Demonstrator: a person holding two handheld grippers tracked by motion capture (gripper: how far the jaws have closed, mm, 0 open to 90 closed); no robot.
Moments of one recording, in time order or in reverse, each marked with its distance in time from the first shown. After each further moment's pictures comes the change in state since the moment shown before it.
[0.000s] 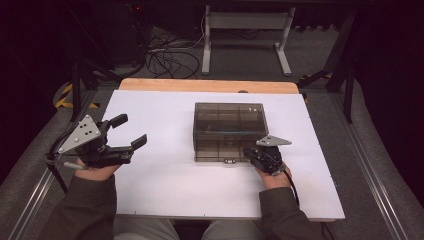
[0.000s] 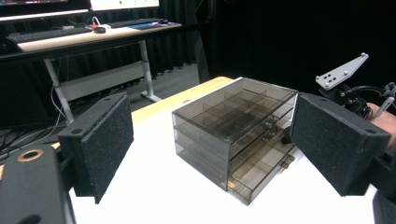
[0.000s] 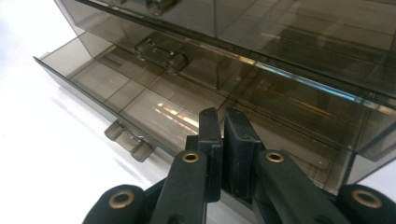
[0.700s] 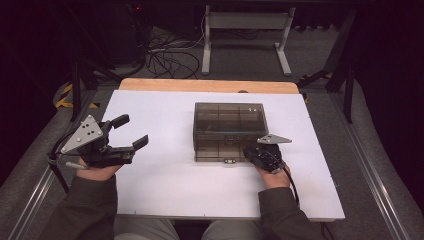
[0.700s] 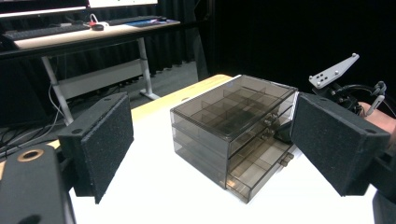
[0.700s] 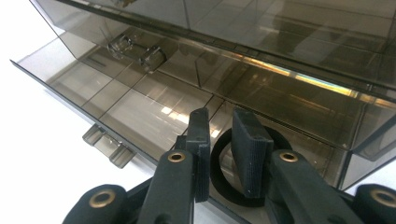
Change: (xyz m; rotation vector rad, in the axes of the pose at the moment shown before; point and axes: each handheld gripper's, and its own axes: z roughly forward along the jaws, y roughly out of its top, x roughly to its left) left arm -0.001 -0.002 0.003 0.010 -0.007 -0.002; right arm -0.009 -0.002 0.008 0.007 0.001 0.048
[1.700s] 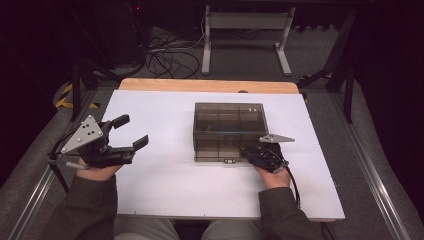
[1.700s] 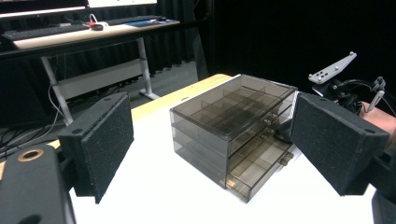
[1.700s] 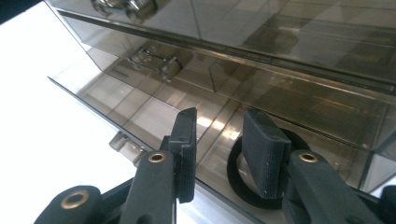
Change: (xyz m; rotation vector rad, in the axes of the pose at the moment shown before) left arm 0.000 0.000 0.000 0.000 0.000 0.002; right arm -0.003 0.001 -0.002 -0.018 0.089 0.060
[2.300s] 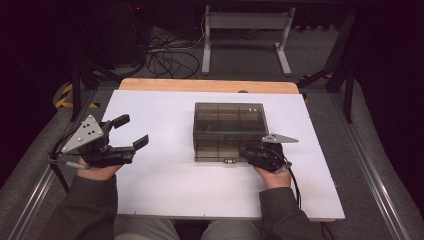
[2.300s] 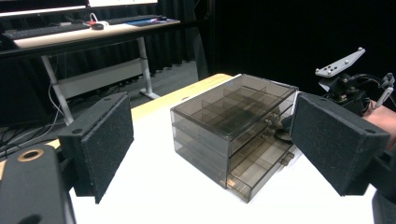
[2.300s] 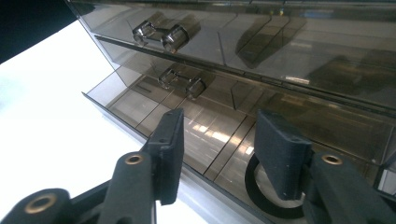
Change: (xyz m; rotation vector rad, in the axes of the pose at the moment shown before) left arm 0.001 0.000 0.001 0.001 0.001 -0.003; right arm 0.004 0.003 -0.009 -0.057 0.052 0.002
